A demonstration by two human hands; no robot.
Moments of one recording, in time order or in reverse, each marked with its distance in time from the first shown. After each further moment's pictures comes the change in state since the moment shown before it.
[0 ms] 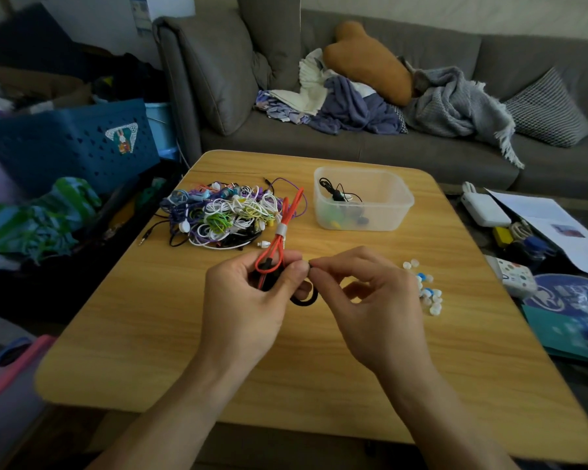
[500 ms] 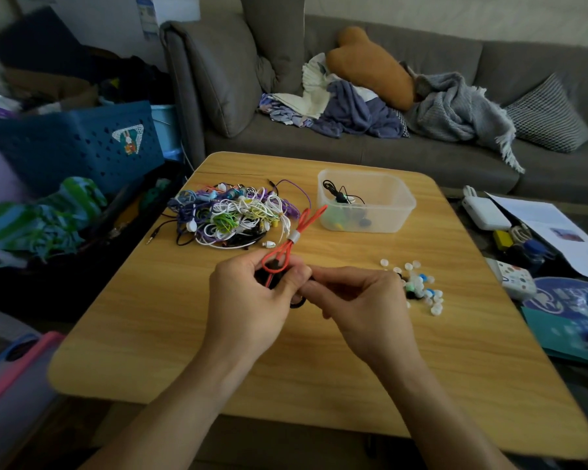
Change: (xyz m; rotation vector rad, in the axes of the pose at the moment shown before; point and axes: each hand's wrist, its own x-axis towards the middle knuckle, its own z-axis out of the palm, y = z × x) left_hand 0.005 -0.007 -0.006 0.161 -0.011 0.052; right_hand -0.002 0.001 0.007 0.272 -0.130 0.282
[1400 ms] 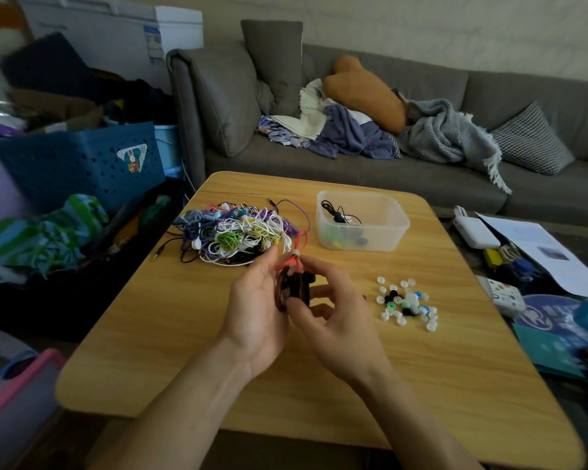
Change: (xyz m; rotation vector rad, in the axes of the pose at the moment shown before) left_hand 0.014 0.005 0.006 -0.914 -0.290 -0.551; right_hand 0.006 0.017 0.022 -0.150 -0.083 -0.111
